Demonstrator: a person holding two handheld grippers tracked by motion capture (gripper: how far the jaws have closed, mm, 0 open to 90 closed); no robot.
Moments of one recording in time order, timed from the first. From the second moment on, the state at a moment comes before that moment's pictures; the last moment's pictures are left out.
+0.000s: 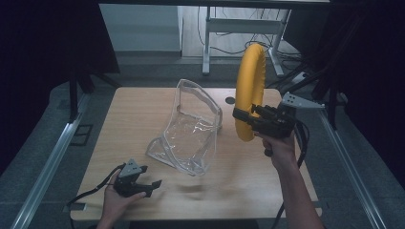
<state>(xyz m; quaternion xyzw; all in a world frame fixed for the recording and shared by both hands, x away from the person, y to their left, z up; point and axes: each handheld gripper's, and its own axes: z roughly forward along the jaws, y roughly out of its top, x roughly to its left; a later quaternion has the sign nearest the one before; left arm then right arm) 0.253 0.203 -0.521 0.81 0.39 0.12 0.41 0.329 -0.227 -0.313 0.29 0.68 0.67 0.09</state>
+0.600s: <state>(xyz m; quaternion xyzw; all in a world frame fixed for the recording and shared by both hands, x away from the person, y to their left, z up) 0.254 0.204 -0.521 0.81 0.39 0.12 0.41 0.329 -0.211 -0.293 0.27 0.67 0.69 0.09</state>
